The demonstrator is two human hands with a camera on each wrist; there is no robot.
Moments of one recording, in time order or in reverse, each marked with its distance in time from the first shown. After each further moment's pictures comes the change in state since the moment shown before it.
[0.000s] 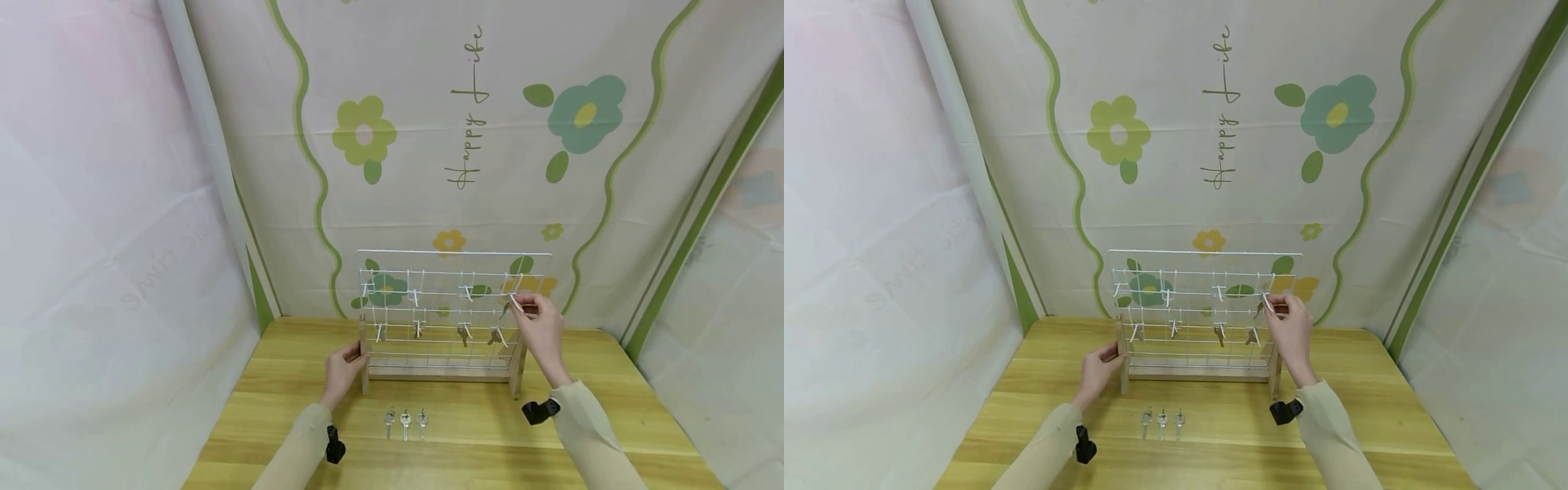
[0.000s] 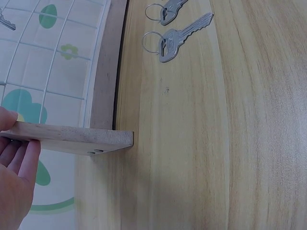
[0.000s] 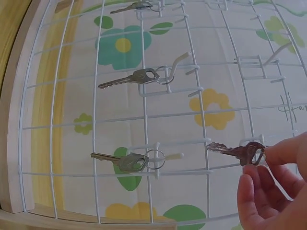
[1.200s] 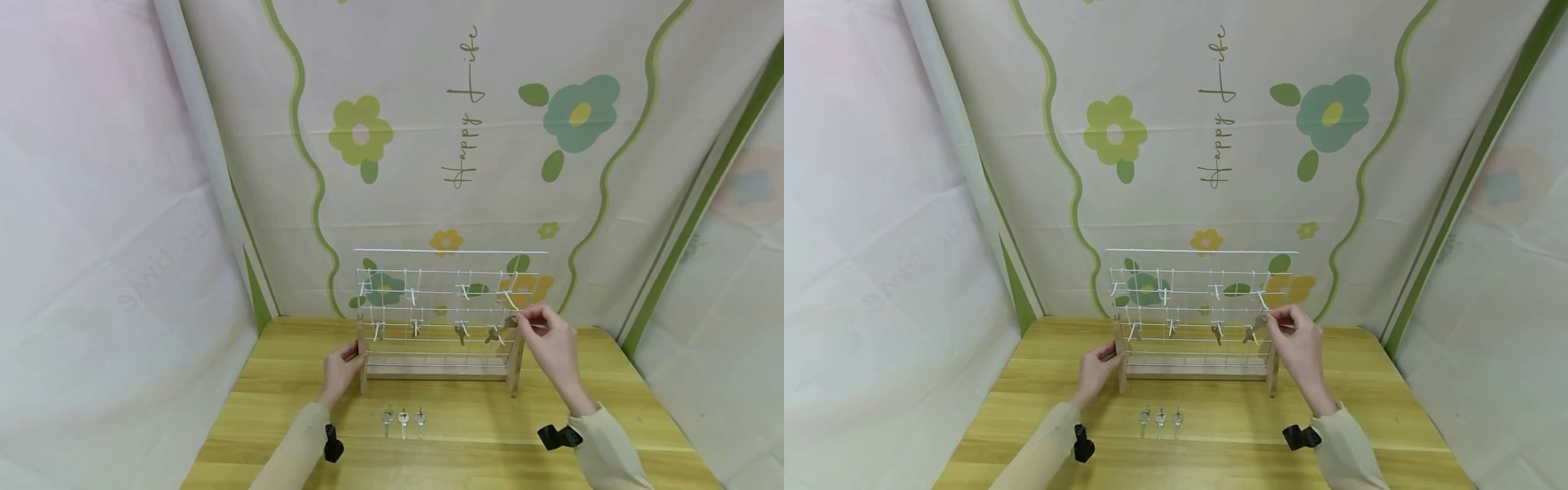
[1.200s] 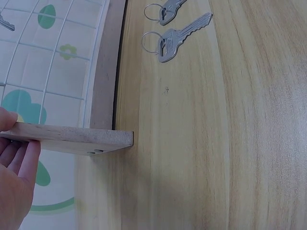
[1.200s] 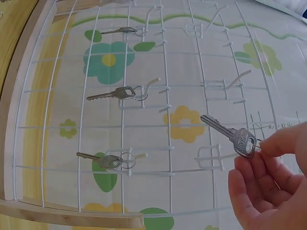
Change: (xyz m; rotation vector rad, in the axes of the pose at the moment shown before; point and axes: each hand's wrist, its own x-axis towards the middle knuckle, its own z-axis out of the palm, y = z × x) left_hand -0.001 0.004 -0.002 -0.013 -0.020 0.008; right_hand -0.029 -0.018 -0.035 0.012 -0.084 -0.055
